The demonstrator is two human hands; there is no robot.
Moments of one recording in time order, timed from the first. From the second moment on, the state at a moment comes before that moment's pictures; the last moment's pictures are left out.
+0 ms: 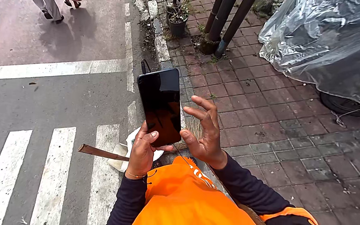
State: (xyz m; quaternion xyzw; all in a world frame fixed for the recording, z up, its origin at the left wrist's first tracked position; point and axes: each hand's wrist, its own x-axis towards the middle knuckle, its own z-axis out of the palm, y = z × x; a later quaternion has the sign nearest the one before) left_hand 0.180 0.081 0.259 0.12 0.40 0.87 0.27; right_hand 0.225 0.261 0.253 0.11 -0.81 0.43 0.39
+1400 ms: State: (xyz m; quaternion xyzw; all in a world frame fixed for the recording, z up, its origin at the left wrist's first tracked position) left_hand 0.172 0.080 0.254 0.11 0.38 0.89 0.24; right_hand 0.215 0.259 0.253 0.12 -0.81 0.44 0.37
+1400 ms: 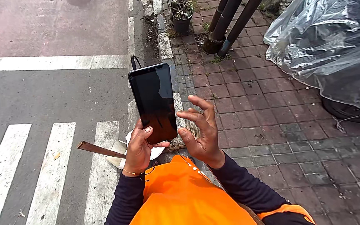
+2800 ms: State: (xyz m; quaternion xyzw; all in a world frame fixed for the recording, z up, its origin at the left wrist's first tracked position) left_hand 0.174 0.090 0.254 0.14 0.40 0.87 0.27; right_hand 0.207 0.249 0.260 0.12 -0.83 0.36 0.40
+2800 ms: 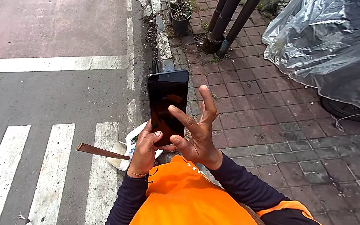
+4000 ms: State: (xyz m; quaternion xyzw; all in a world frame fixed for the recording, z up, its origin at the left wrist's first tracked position) left_hand 0.171 0.078 0.254 0.11 0.40 0.88 0.25; right_hand 0.206 0.255 0.259 0.10 -0.82 0.41 0.40
